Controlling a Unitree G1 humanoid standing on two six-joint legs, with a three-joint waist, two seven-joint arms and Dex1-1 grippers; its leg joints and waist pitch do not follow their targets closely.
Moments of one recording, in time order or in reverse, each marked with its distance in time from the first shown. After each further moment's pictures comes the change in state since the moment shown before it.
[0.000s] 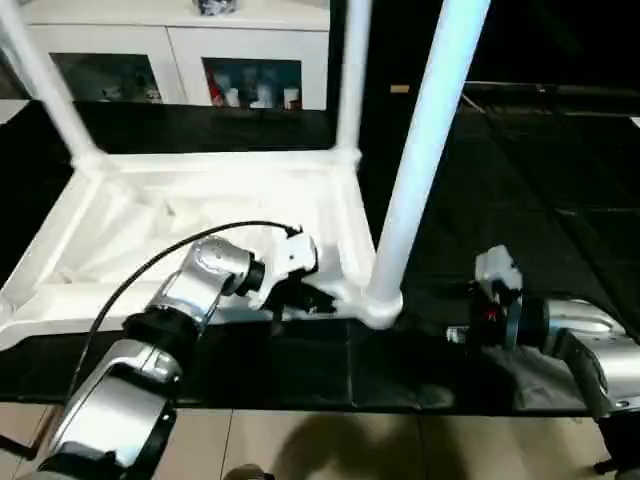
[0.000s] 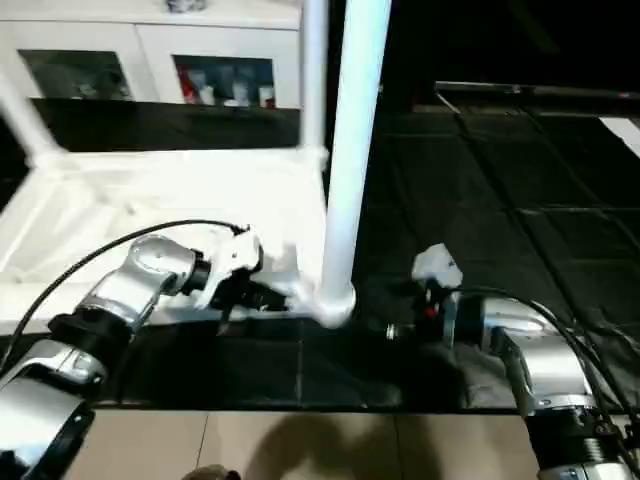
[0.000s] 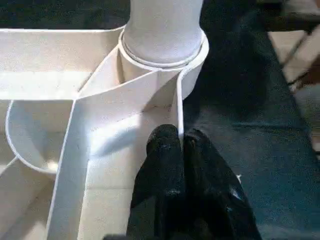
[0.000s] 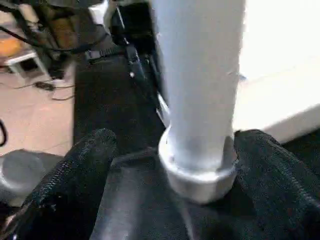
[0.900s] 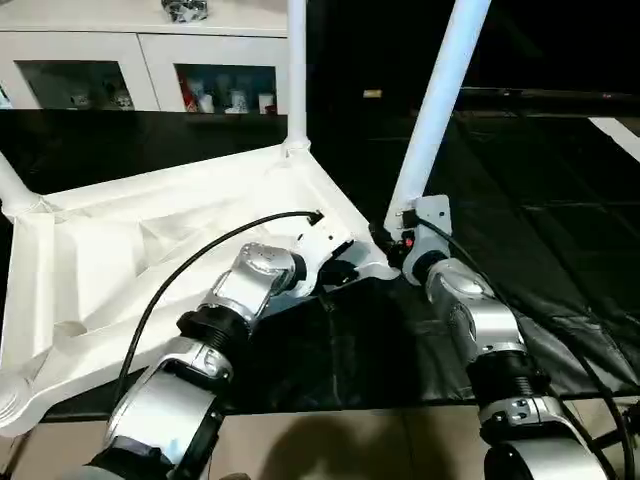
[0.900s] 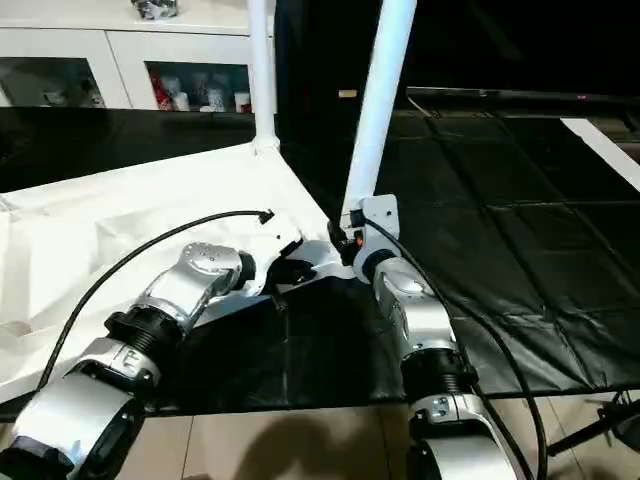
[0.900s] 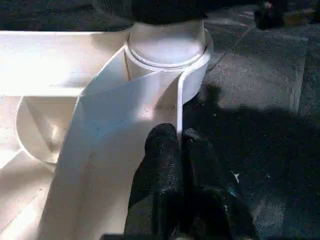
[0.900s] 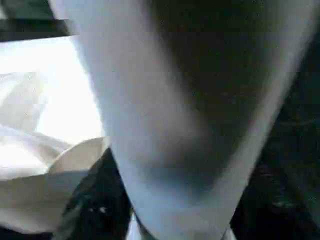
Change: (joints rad) left arm -0.075 -0.211 0.097 0.086 0.067 0.251 0.576; right arm -0.259 0.484 -0.126 0.300 -0.205 -0.018 -0.953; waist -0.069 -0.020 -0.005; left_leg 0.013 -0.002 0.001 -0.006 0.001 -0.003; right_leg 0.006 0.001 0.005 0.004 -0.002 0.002
